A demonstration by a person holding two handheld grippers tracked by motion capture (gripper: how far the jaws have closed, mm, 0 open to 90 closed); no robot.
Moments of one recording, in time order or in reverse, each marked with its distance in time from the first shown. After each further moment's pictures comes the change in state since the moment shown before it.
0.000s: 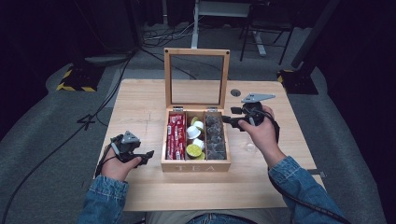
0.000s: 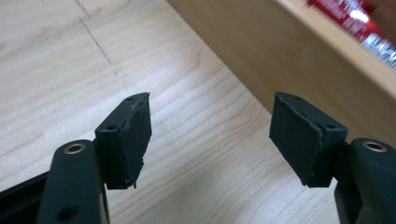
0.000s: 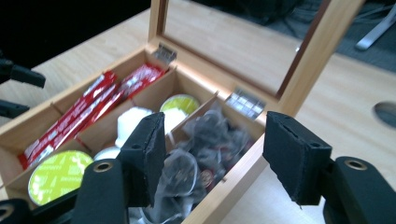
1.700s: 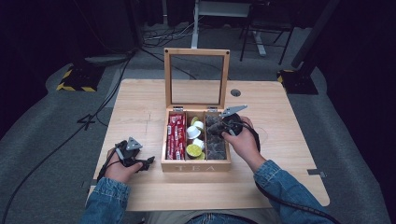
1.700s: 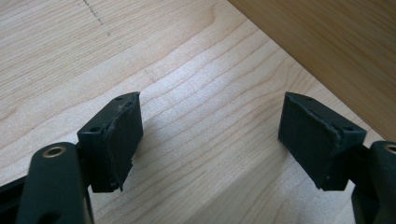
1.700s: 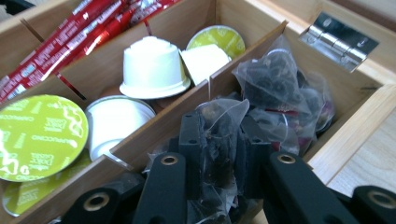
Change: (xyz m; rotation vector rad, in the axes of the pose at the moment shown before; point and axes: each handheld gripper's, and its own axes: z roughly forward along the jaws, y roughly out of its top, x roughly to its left) left arm 0.005 -0.023 0.026 0.016 0.043 0.056; right arm 0.025 -0.027 0.060 0.189 0.049 -0.082
